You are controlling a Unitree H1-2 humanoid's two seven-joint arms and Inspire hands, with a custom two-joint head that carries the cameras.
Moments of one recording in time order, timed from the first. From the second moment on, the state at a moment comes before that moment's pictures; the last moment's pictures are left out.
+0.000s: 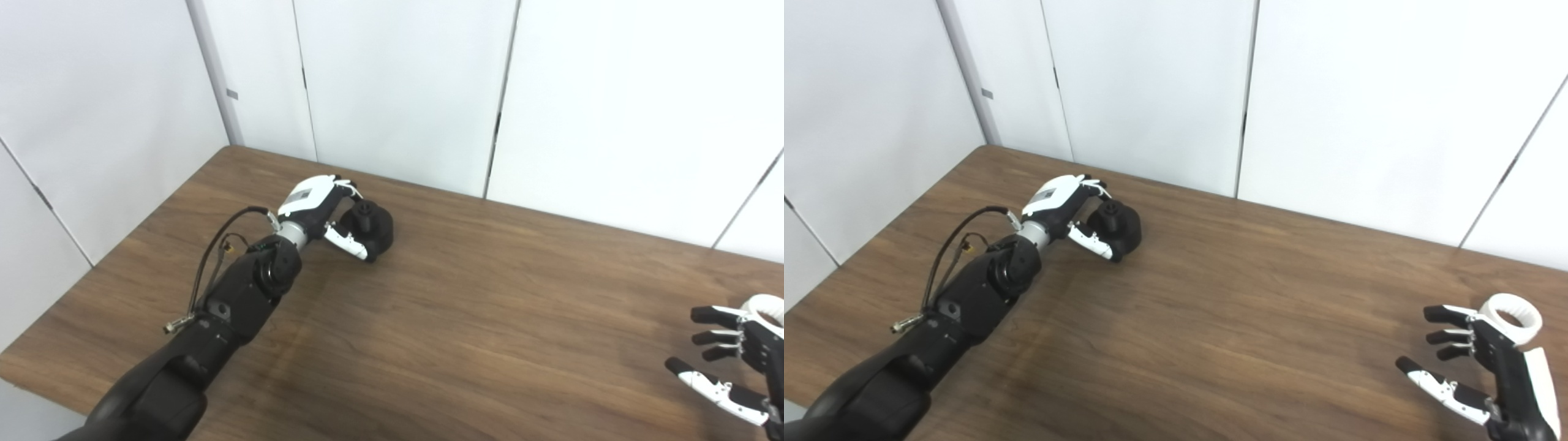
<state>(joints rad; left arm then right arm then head) -0.49 0.51 -0.22 0.55 0.54 -0.03 0.05 -0.04 -0.26 -0.05 -0.07 -0.24 -0.12 0.01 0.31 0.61</state>
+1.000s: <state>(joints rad) -0.46 0.38 -0.38 0.39 0.50 -0.24 -0.11 -0.05 -0.26 -0.05 -0.10 -0.25 -0.10 0.01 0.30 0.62</state>
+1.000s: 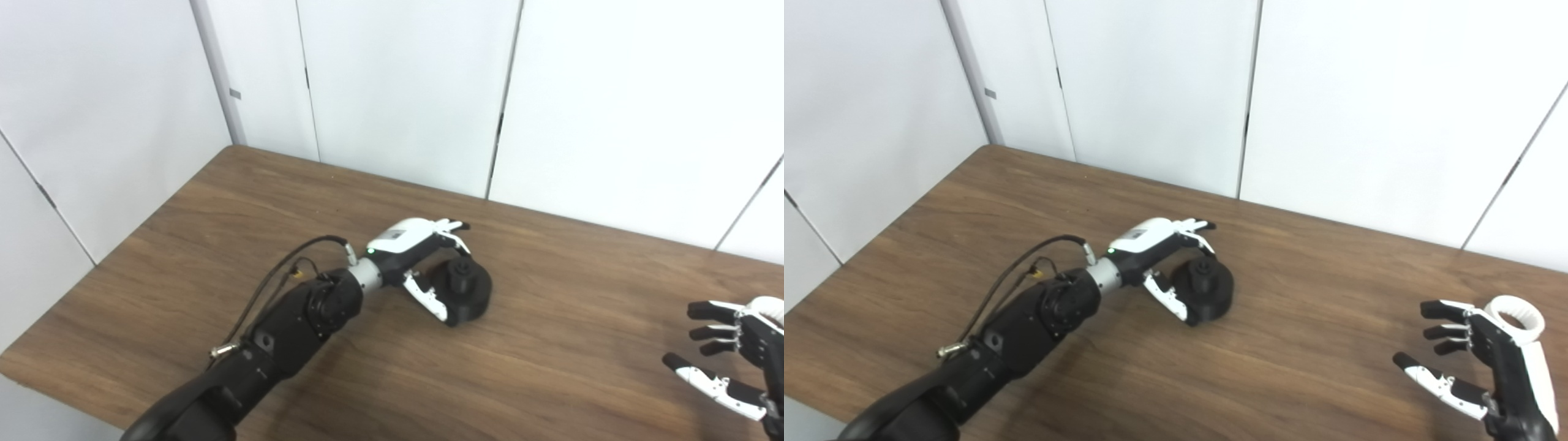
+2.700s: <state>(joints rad) -0.35 0.38 -0.49 0.26 0.43 -0.43 -0.22 -0.07 -0.11 0.04 -0.21 -0.41 0.00 -0.01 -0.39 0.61</state>
